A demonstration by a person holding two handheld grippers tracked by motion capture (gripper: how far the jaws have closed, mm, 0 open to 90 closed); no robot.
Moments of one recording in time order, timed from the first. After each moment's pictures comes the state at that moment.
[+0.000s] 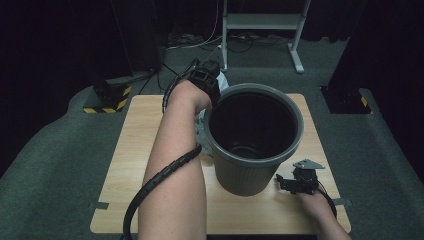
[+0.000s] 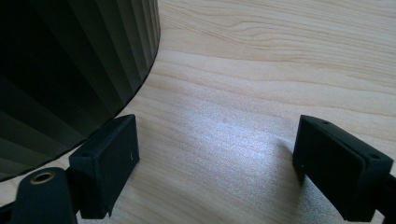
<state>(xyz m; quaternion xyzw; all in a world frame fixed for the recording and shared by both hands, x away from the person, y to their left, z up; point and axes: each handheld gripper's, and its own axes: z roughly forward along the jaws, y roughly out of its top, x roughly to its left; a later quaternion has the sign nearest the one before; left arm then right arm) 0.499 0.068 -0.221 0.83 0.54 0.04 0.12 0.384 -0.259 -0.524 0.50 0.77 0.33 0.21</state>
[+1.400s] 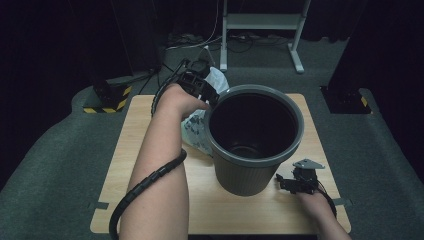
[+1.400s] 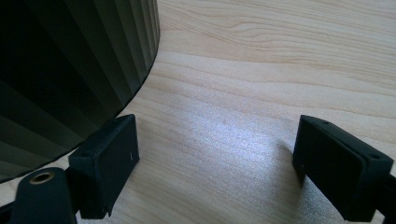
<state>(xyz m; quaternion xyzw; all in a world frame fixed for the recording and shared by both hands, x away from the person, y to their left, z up) 0.489 0.097 -0.222 0.83 0.51 0.09 0.20 0.385 -0.259 -0.524 0.50 0.77 0.33 0.22</state>
